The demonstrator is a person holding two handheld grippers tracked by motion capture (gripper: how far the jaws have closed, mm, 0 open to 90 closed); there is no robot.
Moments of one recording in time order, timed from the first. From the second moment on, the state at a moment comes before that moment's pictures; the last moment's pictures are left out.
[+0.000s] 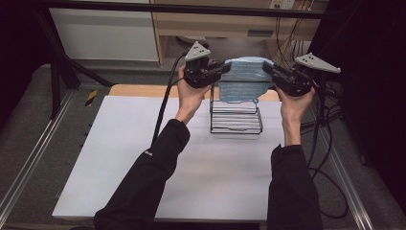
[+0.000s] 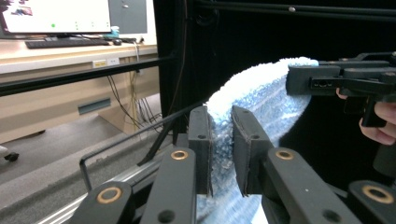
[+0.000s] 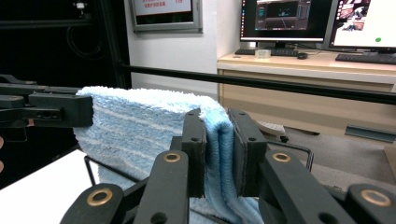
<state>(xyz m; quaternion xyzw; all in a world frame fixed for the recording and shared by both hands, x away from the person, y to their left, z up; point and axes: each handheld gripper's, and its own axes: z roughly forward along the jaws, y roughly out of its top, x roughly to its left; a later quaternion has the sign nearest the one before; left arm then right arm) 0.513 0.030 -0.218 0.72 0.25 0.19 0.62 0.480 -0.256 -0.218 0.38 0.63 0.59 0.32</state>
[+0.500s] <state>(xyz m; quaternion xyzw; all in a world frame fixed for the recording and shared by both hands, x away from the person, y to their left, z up) 0.498 0.032 -0.229 0.74 0.25 0.17 0.60 0.464 -0.259 -0.229 0.37 0.67 0.57 0.30</state>
